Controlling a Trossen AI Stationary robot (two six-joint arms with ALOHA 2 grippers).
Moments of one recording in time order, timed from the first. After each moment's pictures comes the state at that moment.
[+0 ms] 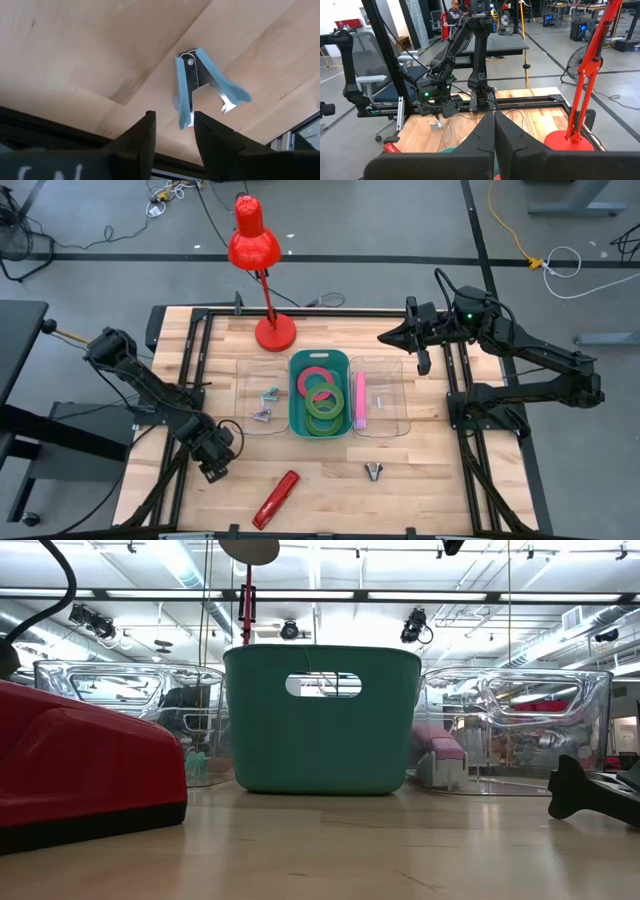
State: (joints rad) left arm -0.74 1.27 0.60 -0.71 0.31 -1.40; right arm -0.36 0.97 1.10 -0.28 -0.43 0.02
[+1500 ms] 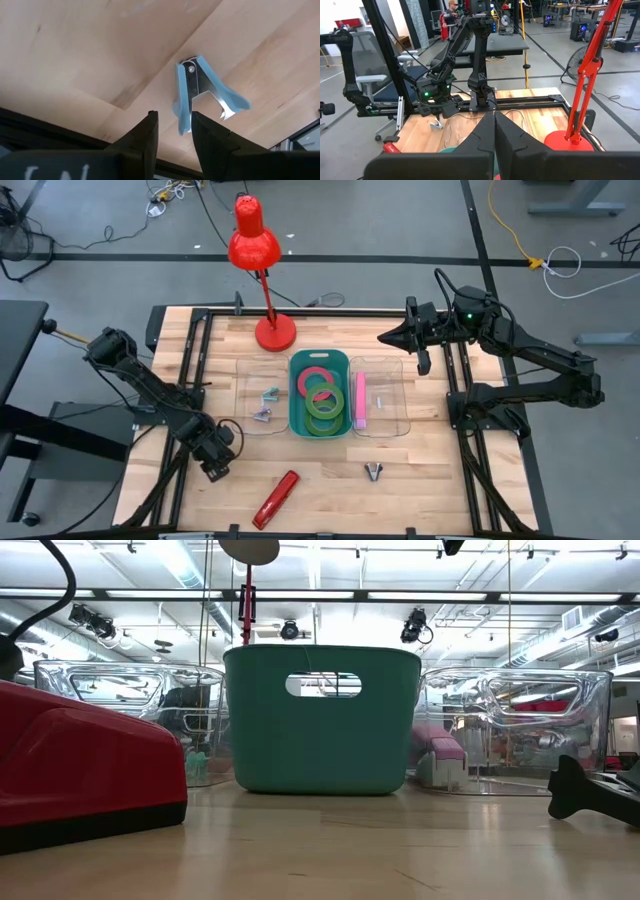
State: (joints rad) left arm -0.74 1.27 0.60 -0.71 0.29 -1.43; right arm -0.36 0.97 1.10 -0.28 -0.44 0.02
